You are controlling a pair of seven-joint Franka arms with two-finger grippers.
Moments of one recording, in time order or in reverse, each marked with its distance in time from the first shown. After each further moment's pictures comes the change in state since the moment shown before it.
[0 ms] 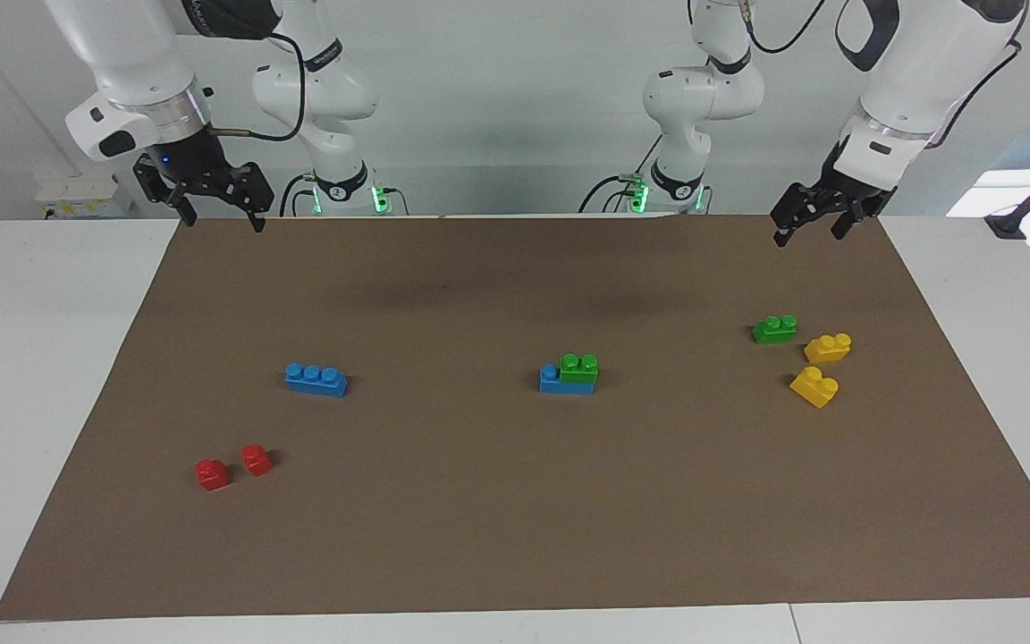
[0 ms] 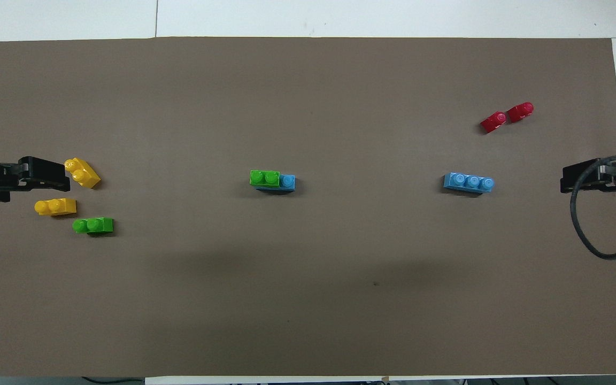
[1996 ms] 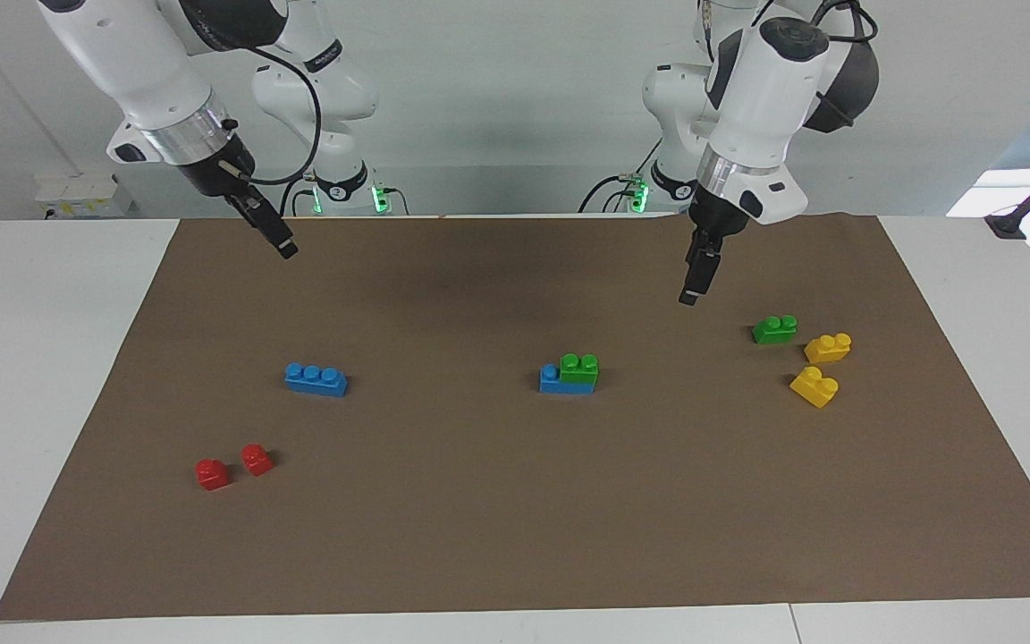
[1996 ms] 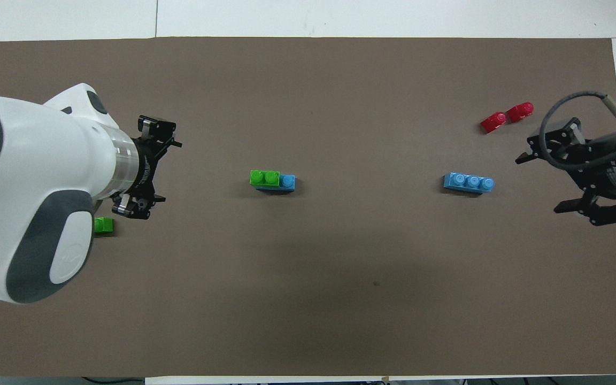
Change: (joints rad) left arm -0.284 0.077 -0.034 -0.124 -0.010 0.353 -1.425; right arm 0.008 0.037 0.010 -0.049 0.287 0.095 0.928
